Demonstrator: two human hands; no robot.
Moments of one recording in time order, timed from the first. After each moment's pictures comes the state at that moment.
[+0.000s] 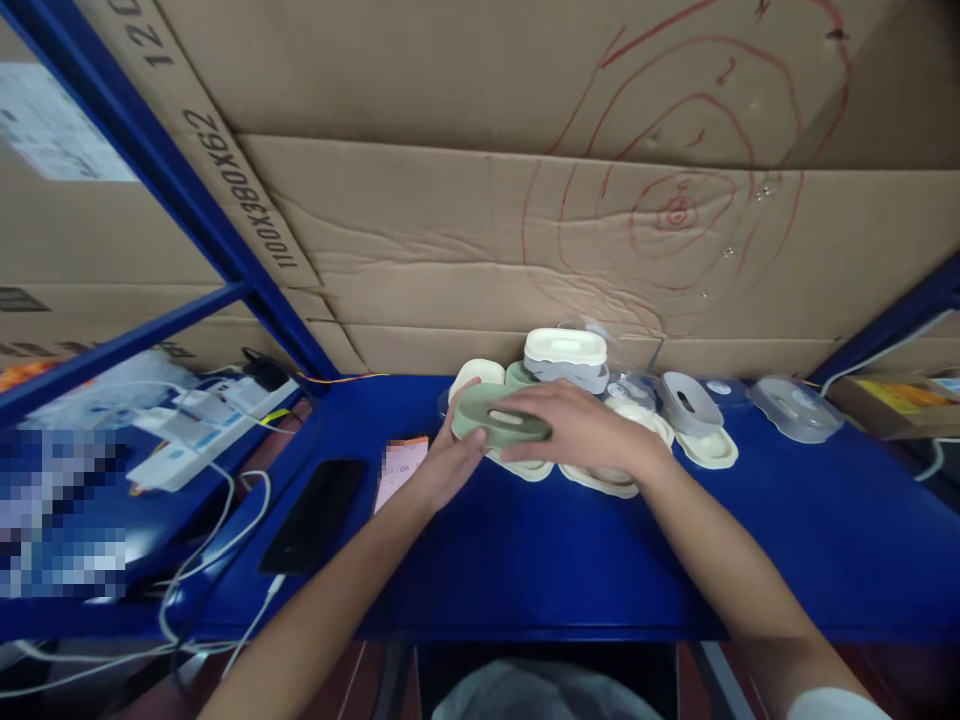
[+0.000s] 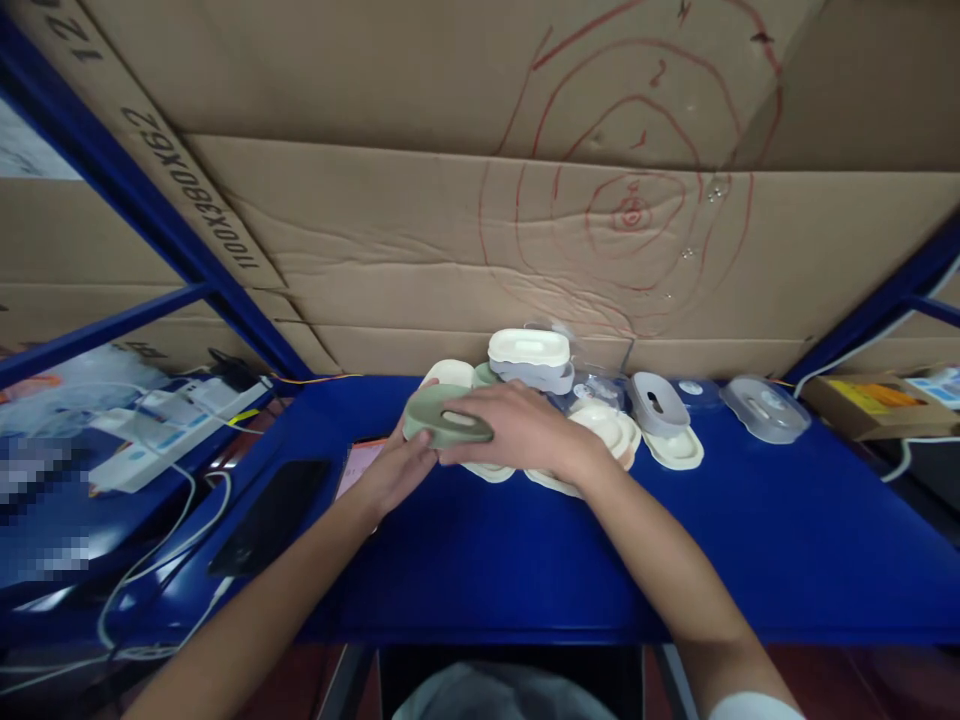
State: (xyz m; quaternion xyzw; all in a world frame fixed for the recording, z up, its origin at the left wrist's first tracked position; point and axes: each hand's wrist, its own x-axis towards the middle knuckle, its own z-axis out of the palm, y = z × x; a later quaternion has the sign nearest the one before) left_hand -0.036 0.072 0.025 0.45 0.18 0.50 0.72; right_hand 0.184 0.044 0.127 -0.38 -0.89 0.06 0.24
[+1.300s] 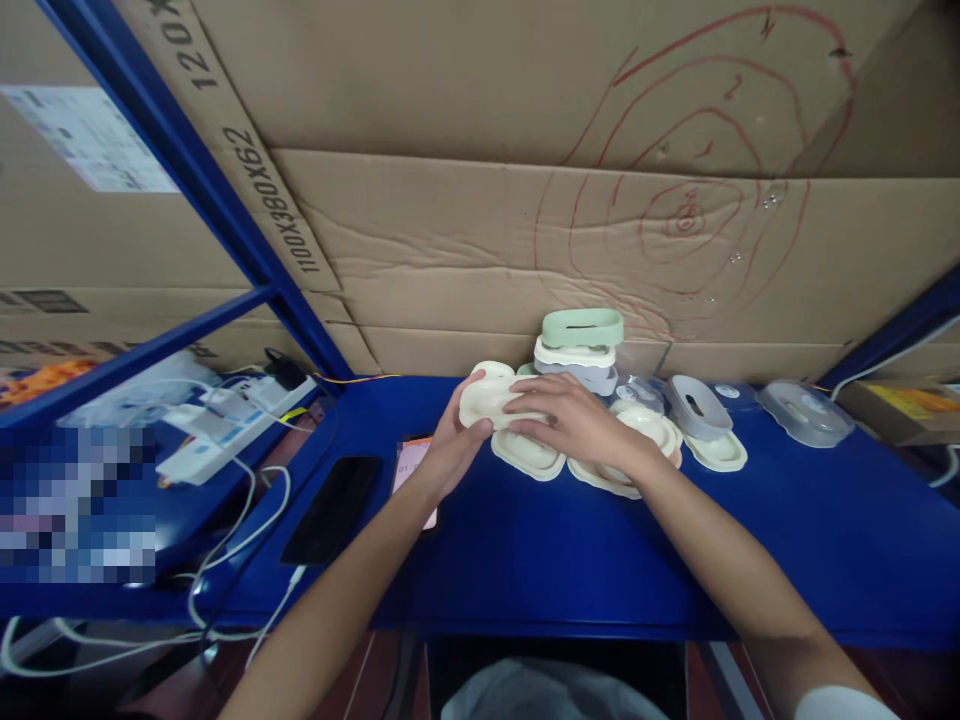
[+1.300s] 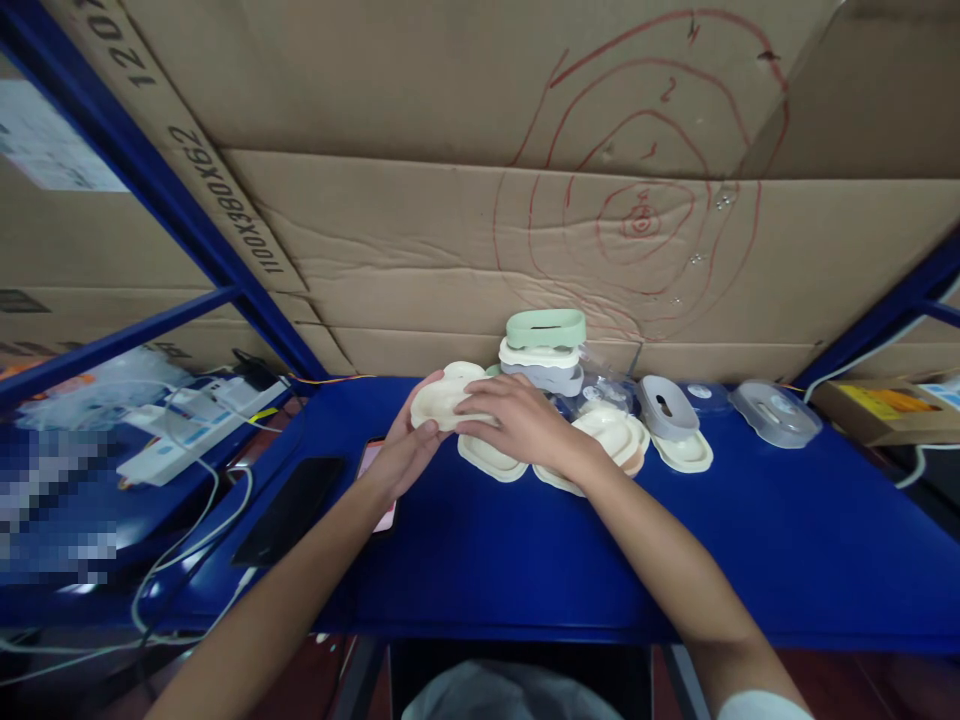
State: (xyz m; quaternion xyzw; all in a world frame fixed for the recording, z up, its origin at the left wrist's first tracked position) left_hand -0.047 0.087 0.024 0.51 0.22 0.53 0.63; right_hand 0.171 0.051 0.106 -0.37 -0.88 0.01 0.29
